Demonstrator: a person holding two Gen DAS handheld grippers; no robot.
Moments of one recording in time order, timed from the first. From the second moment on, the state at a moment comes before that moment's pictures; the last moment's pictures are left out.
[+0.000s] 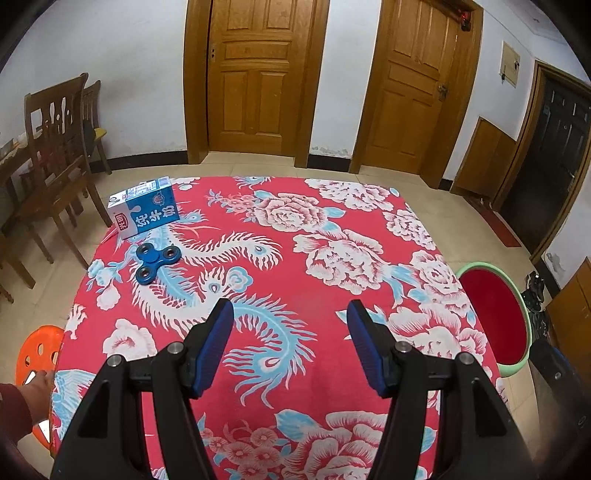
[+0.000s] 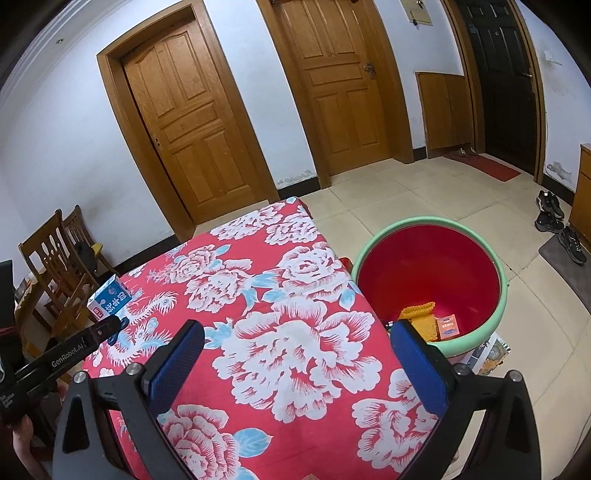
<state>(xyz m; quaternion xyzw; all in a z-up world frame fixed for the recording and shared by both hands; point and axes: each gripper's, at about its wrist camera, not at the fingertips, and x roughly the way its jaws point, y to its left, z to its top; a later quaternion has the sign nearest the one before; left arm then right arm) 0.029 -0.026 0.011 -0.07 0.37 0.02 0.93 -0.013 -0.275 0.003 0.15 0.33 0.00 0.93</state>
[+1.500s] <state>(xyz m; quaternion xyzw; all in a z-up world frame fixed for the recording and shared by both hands) 0.028 -0.023 0.013 -0.07 0.37 0.02 0.93 -0.013 -0.274 0.003 0.15 0.33 0.00 0.93</state>
